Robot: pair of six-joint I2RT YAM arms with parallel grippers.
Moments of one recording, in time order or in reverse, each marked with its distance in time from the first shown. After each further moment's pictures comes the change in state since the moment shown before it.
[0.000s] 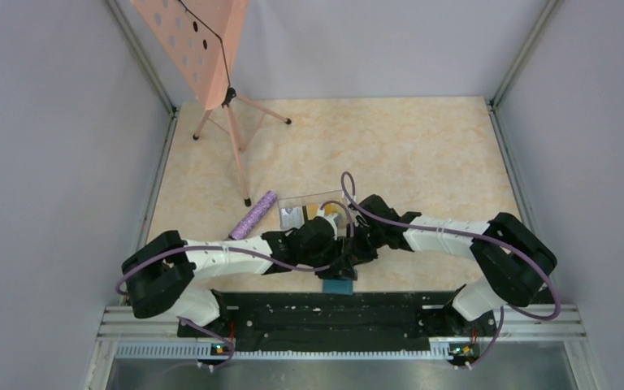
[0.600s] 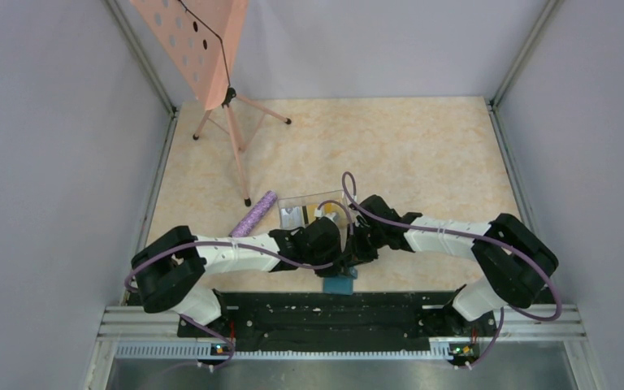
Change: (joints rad) left arm -0.003 0.068 0.045 -0.069 -0.106 -0.043; right arm 0.000 -0.008 -0.006 0.003 0.007 0.008
